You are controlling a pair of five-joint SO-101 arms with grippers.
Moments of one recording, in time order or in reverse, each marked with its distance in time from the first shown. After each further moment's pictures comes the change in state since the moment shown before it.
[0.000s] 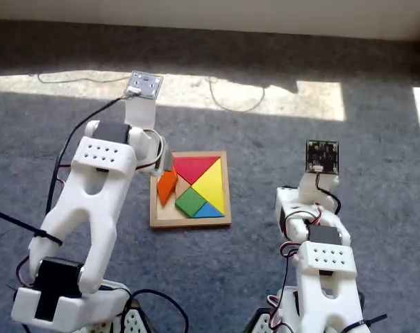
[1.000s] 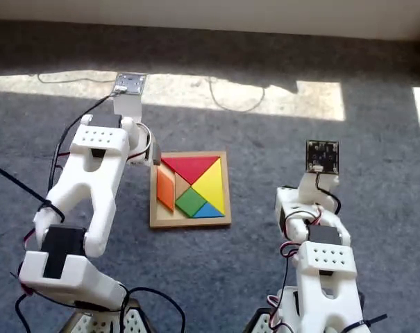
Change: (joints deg) left arm -6.4 13.5 -7.8 -1.9 -0.1; right arm 0.0 0.0 0.0 0.0 0.0
